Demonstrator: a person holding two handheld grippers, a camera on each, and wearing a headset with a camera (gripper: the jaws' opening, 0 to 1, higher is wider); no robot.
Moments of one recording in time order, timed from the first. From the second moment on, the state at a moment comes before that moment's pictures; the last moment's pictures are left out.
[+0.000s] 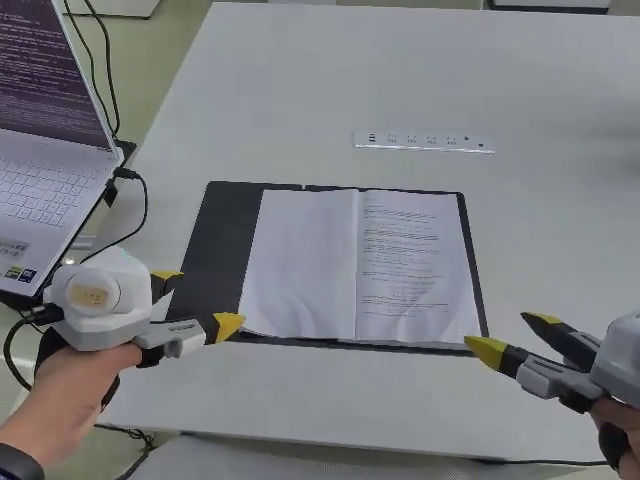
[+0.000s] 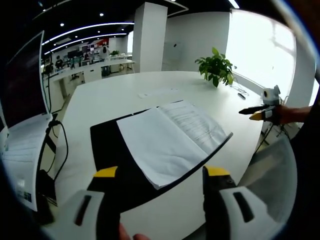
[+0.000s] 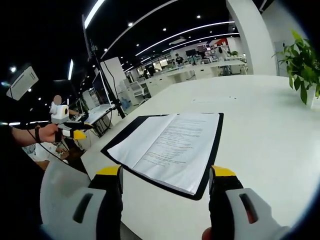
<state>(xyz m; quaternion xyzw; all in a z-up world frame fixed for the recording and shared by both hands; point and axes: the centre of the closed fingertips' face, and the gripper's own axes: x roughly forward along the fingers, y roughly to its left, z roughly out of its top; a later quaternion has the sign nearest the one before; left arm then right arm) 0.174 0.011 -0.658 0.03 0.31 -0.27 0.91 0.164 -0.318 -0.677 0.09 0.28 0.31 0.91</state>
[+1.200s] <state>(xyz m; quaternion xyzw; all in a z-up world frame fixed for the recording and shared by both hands) 0.222 -0.122 -0.675 0.07 0.32 -0.40 0.86 0.159 -0.334 -0.698 0.09 0.29 0.32 0.90</state>
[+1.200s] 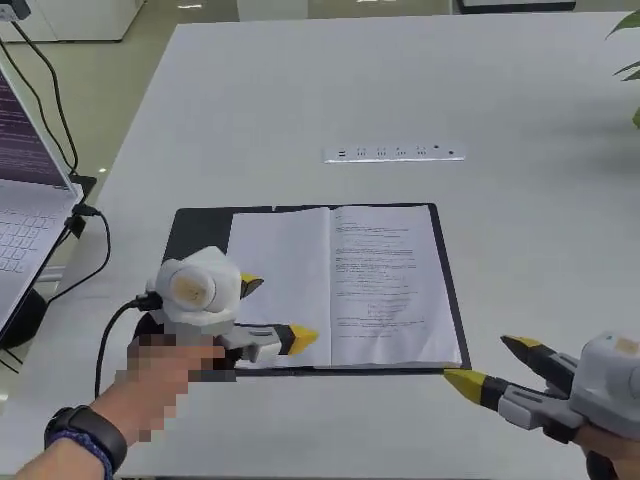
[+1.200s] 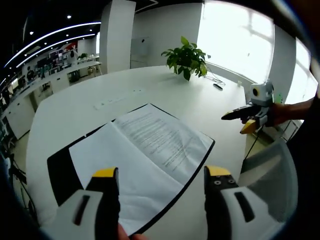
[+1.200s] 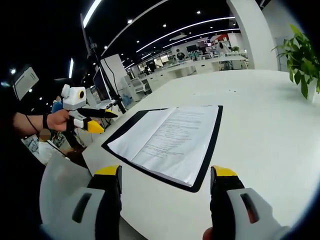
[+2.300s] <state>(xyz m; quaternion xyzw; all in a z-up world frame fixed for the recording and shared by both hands) 0.240 -0.230 -0.706 0.08 0.34 -0.47 0.81 0.153 -0.345 -0.702 0.11 0.31 0.32 0.89</state>
